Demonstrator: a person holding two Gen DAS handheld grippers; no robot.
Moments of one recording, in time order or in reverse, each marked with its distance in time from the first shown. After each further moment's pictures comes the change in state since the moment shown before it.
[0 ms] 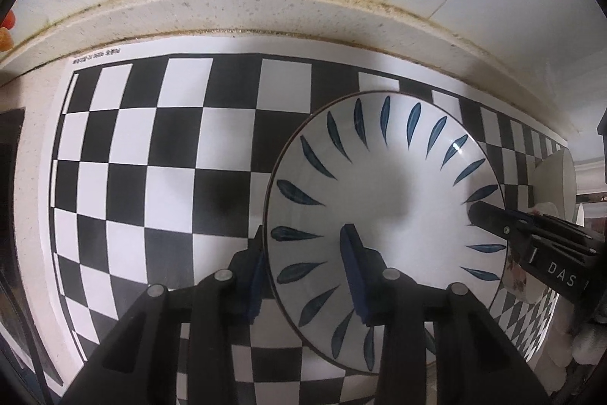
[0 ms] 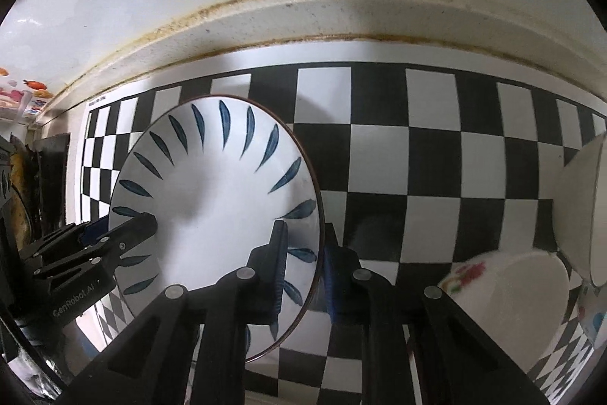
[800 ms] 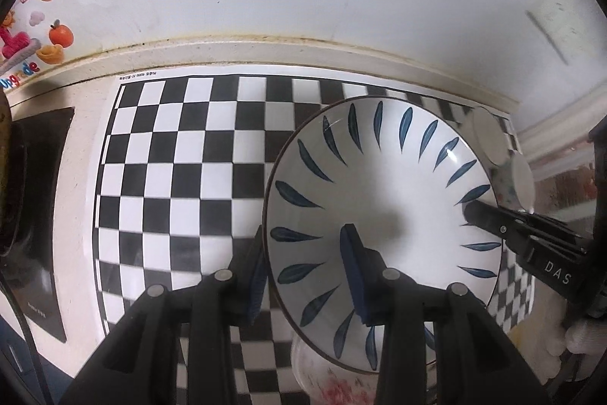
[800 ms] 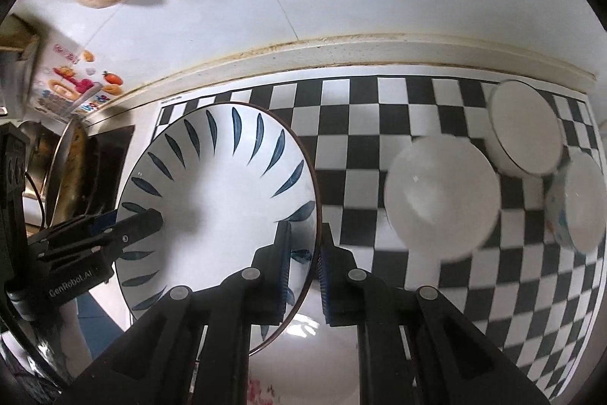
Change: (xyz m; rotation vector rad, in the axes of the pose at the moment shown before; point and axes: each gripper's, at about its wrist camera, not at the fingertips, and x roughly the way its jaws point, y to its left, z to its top) left arm -0.124 -0.026 -0.101 0.089 -0.149 -0.043; right arm -0.141 0.001 -0.130 -0.026 -0.213 0.072
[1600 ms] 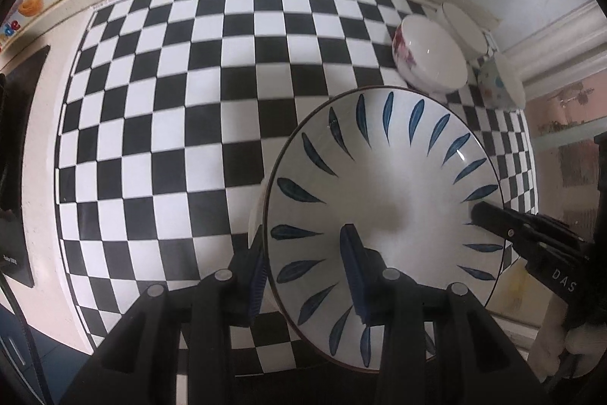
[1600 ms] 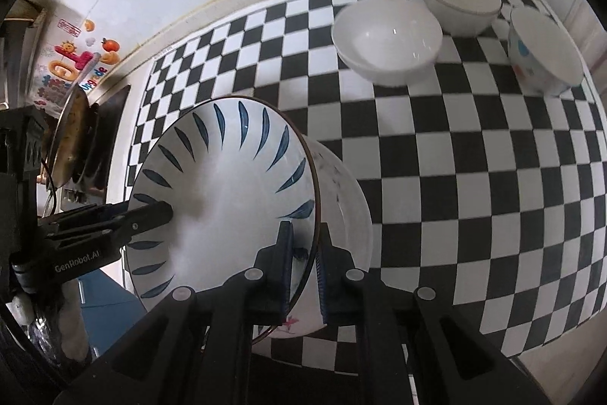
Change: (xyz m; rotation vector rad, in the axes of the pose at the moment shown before) left arm 0.038 -0.032 -0.097 0.060 0.185 -0.031; right arm -0.006 -0.031 -0.150 0.103 0.065 0.008
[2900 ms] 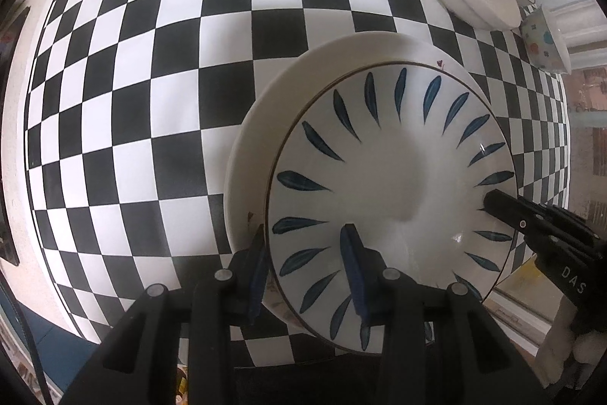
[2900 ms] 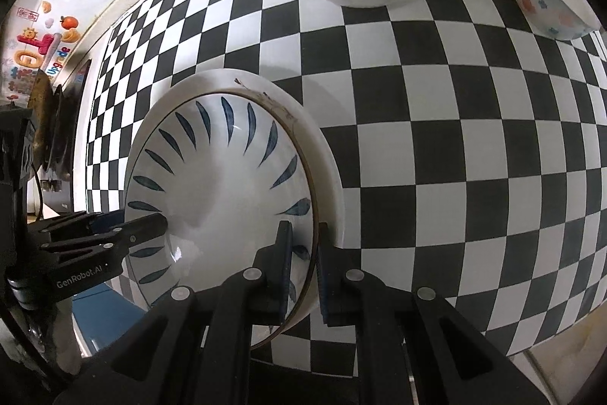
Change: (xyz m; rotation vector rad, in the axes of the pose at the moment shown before) left arm 0.071 -0.017 -0.011 -0.033 0.198 0.062; right arm 0.067 -0.025 -0.006 0.043 0.156 -0.050
